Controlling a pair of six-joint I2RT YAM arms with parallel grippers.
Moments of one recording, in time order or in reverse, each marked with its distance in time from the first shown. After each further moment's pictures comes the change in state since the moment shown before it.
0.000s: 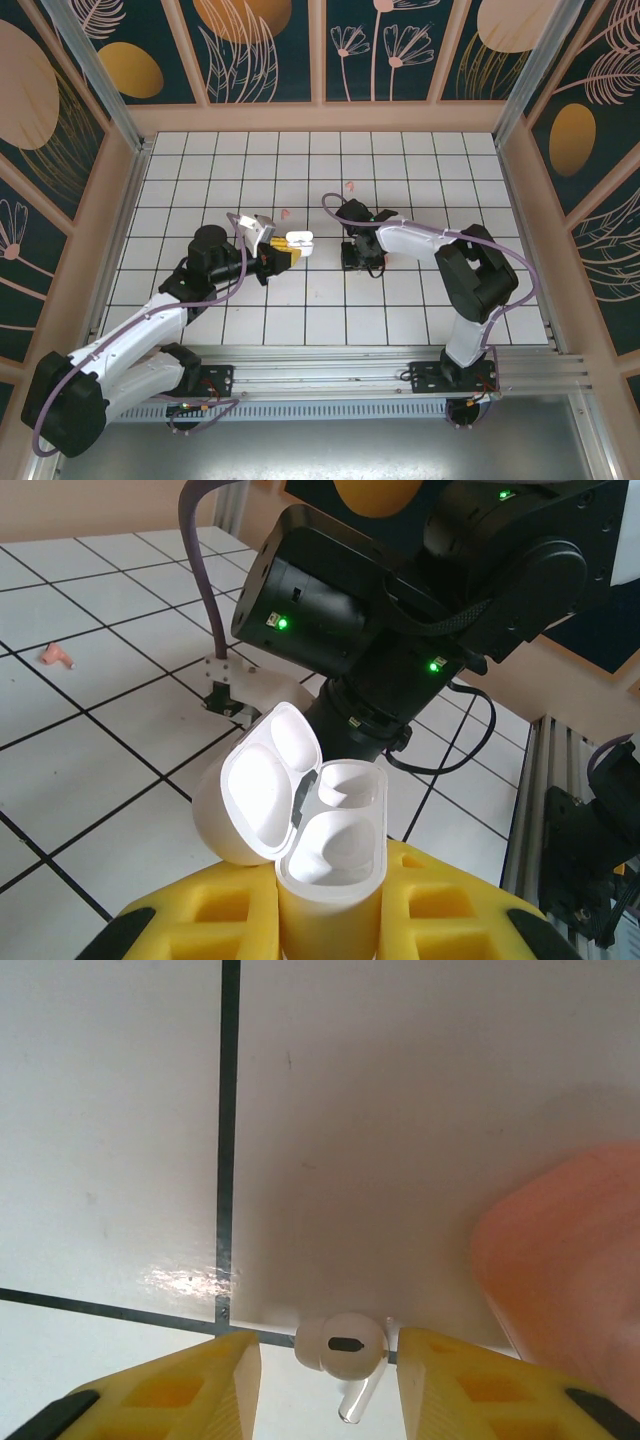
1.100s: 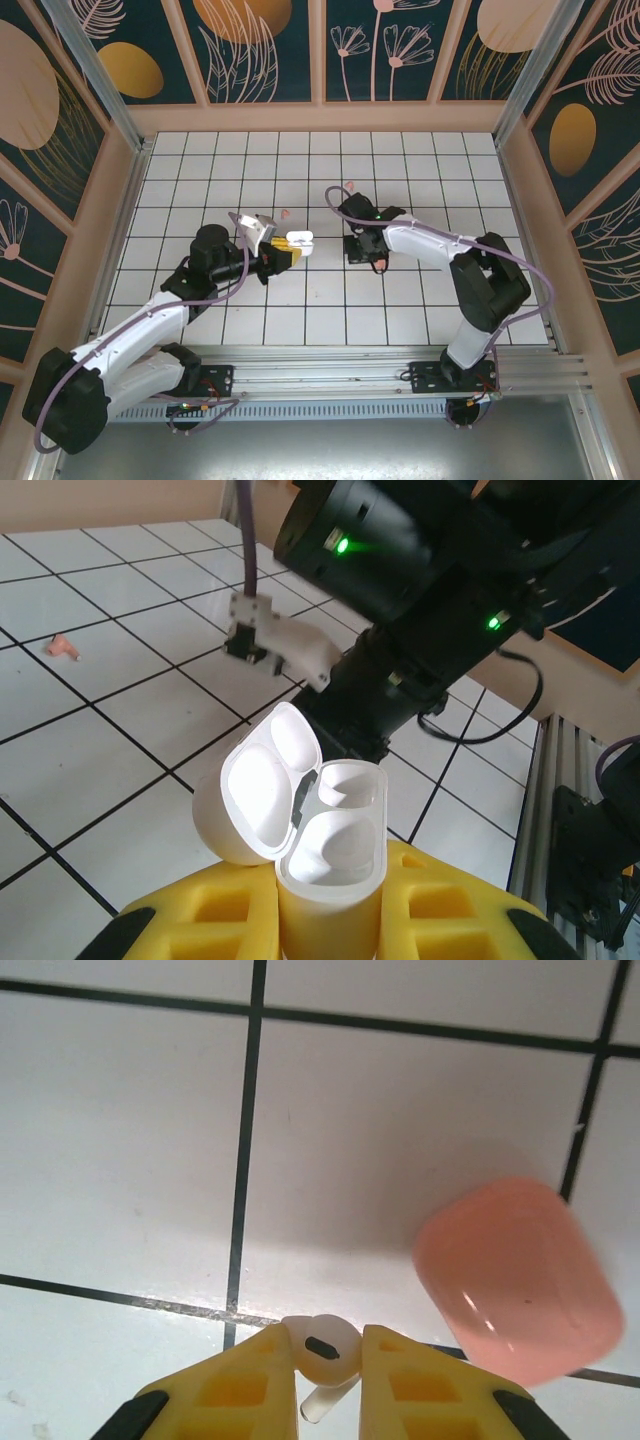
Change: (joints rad) left arm 0.000 0.024 0.000 0.007 -0.010 0.000; right arm 0.005 -0.097 0.023 -0.031 0.079 -0.027
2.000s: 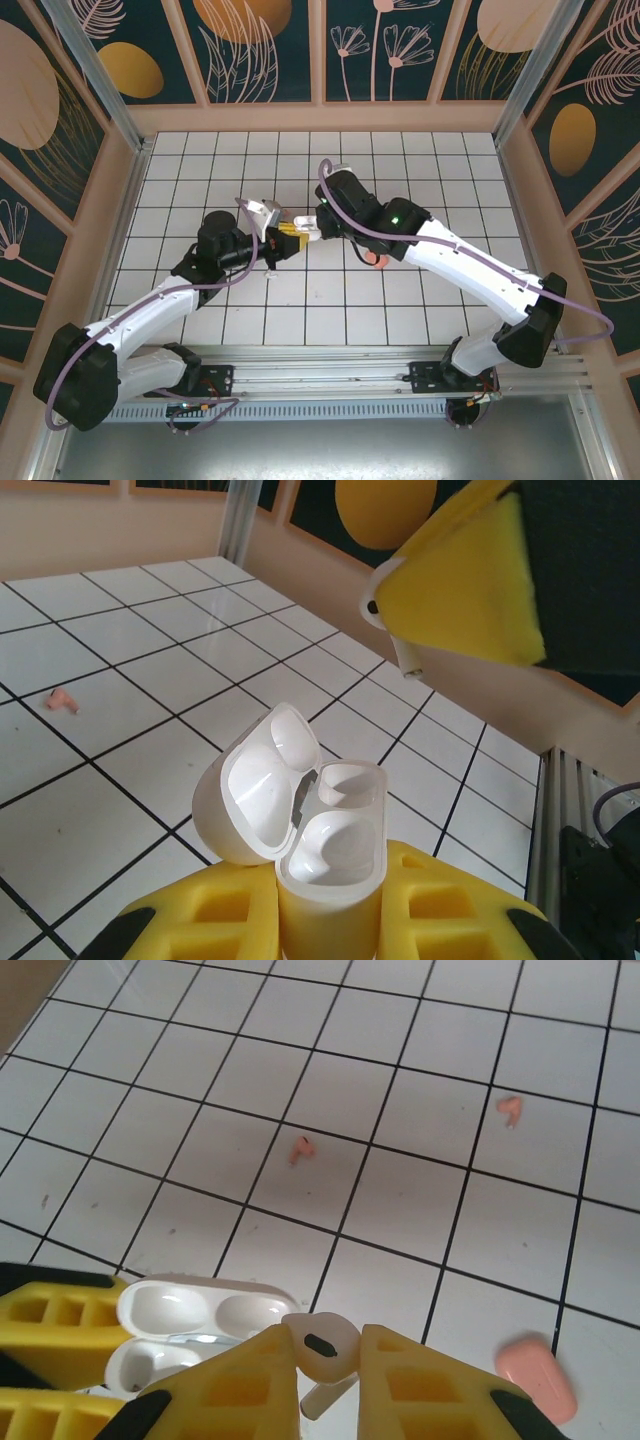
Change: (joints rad) left arm 0.000 0.133 0.090 0.107 0.006 -0.028; right arm 0.304 -0.234 0.370 -0.125 0.290 -0.025
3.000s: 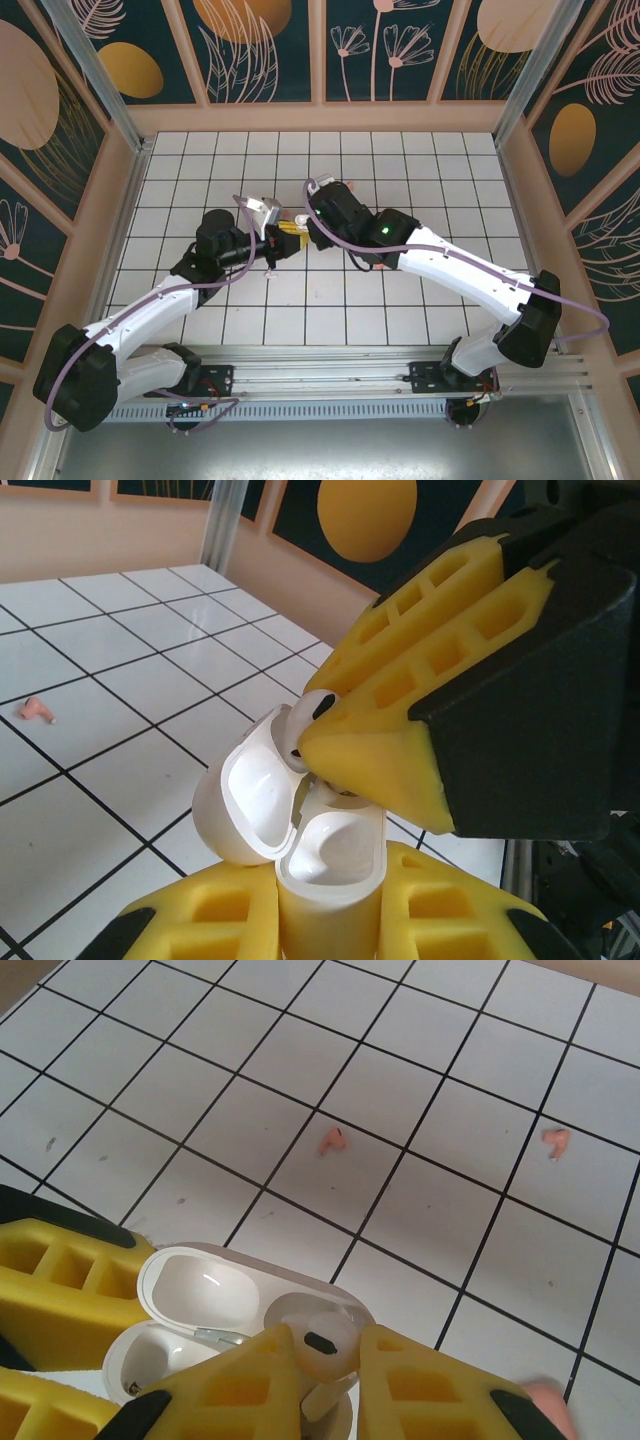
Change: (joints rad) left arm -0.001 -0.004 0.012 0.012 0.031 -0.042; right arm 0.020 0.000 -0.108 0.135 -0.043 -0.161
